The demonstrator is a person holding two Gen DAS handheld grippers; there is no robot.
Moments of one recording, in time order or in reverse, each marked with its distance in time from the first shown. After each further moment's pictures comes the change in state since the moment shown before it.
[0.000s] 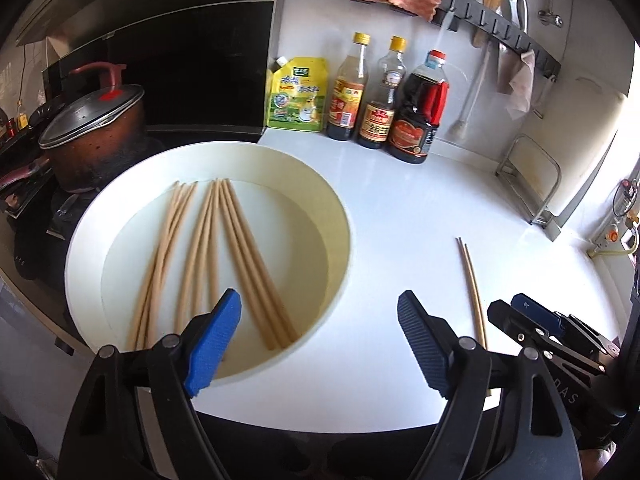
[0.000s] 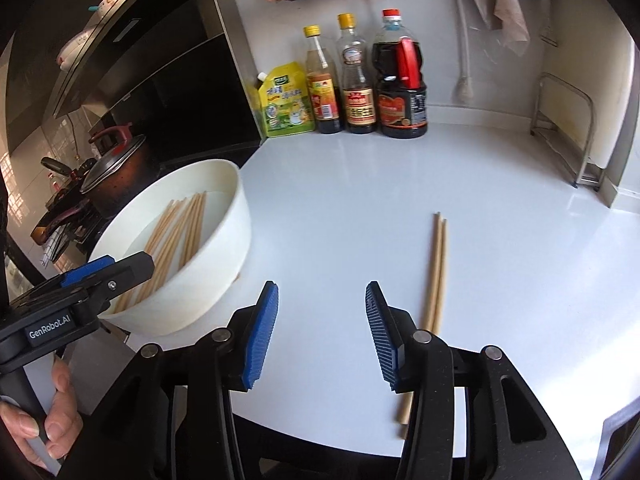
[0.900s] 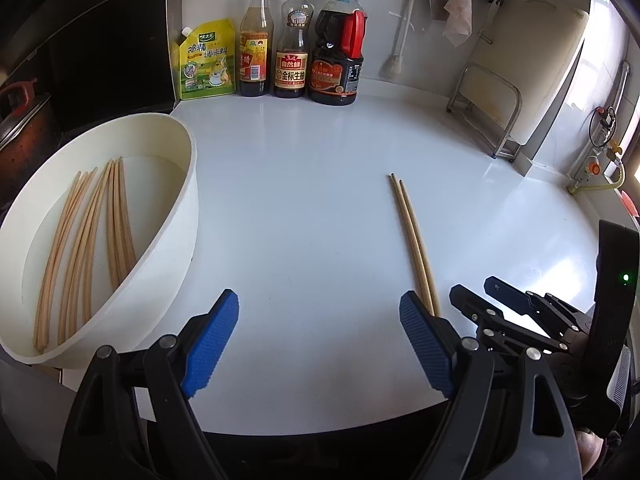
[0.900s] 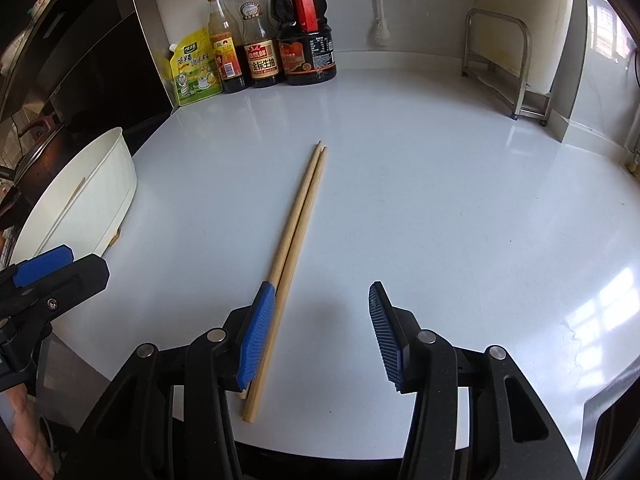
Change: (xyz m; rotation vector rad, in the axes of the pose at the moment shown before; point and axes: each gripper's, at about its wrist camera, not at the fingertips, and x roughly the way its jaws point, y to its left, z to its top) left arm 0.054 -0.092 -0.034 0.140 0.113 -0.083; right arm 0.037 -0.086 -0.044 0.069 0.102 -0.162
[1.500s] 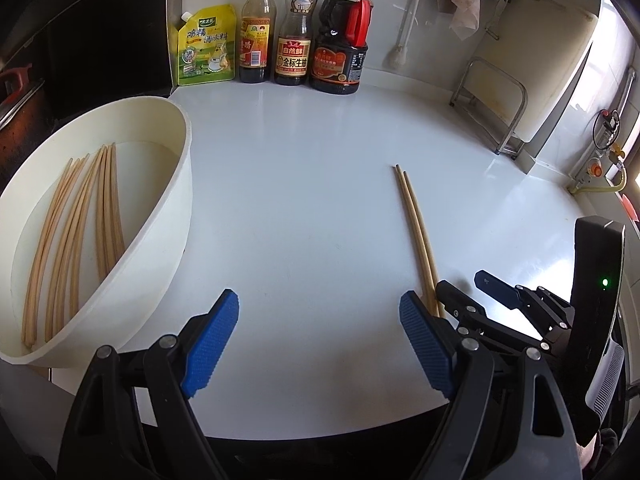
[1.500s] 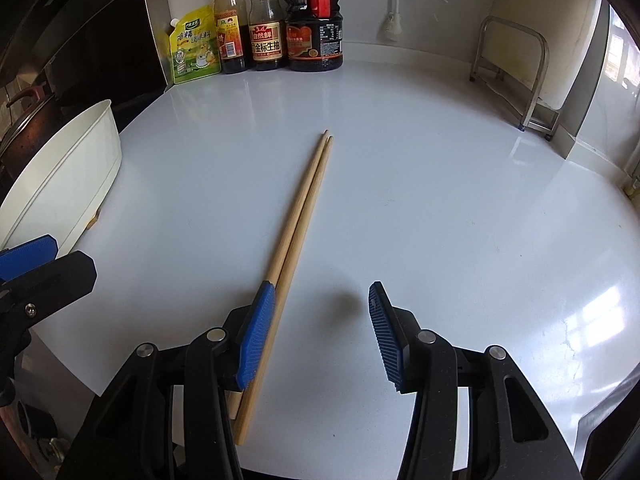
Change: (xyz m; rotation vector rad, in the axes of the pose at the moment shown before) left arm 0.013 0.003 0.001 -0.023 0.035 -0.018; right arm 0.020 0.013 0.002 -0.070 0.029 -0.069
